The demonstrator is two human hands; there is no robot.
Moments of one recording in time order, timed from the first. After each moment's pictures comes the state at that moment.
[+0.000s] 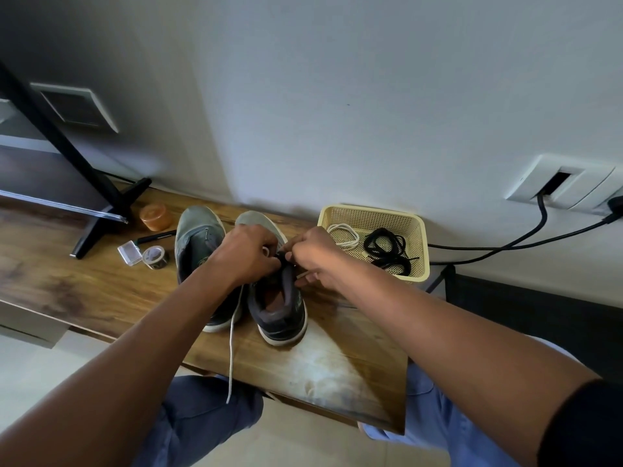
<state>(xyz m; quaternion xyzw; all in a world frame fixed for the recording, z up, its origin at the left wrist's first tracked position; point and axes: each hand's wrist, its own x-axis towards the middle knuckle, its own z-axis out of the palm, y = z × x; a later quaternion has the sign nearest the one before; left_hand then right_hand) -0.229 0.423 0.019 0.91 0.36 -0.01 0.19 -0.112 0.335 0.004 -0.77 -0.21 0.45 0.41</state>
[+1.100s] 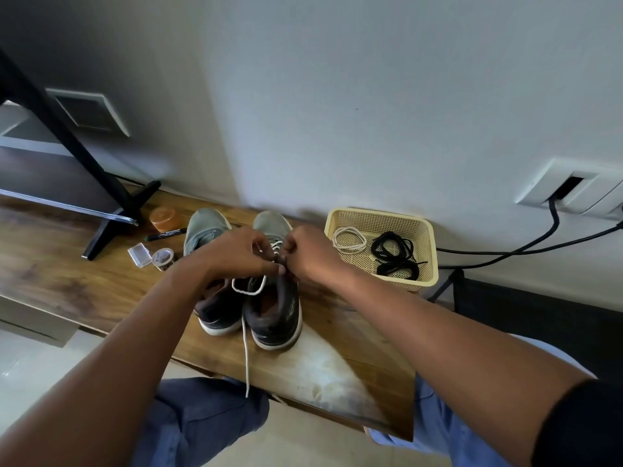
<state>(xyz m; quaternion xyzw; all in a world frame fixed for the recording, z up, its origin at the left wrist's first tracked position) -0.250 0.447 0.033 0.88 0.36 -0.06 0.29 -0.113 0.345 0.001 -0.80 -0.49 0.25 0.26</state>
